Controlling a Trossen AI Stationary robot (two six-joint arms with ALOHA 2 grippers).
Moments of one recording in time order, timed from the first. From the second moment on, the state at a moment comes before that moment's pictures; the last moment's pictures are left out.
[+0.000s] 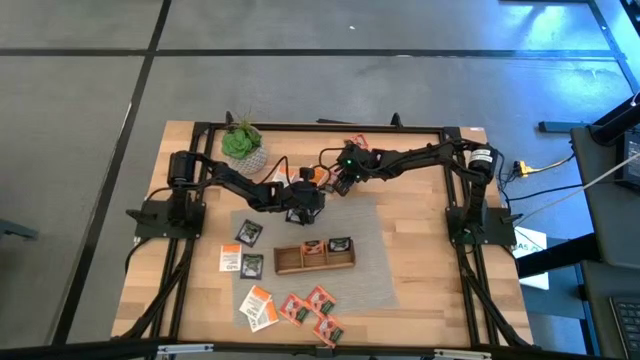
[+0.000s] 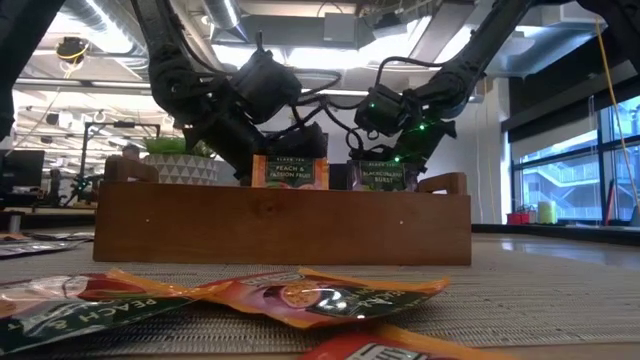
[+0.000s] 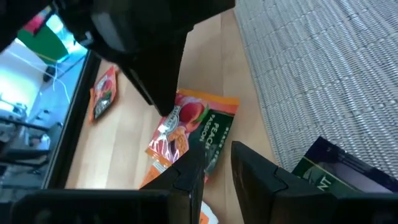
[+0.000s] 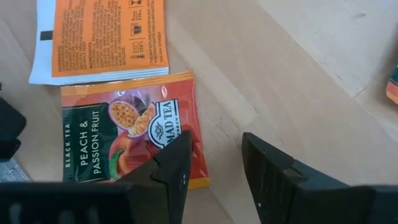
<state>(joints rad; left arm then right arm) 0.11 1.94 0.80 0.50 -0.40 0.54 -0.36 1.95 0.99 -0.07 0.09 0.26</state>
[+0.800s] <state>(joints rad) 0.23 1.89 0.98 0.08 -0.24 0.37 -0.36 1.95 0.99 -0.07 0.04 0.32</state>
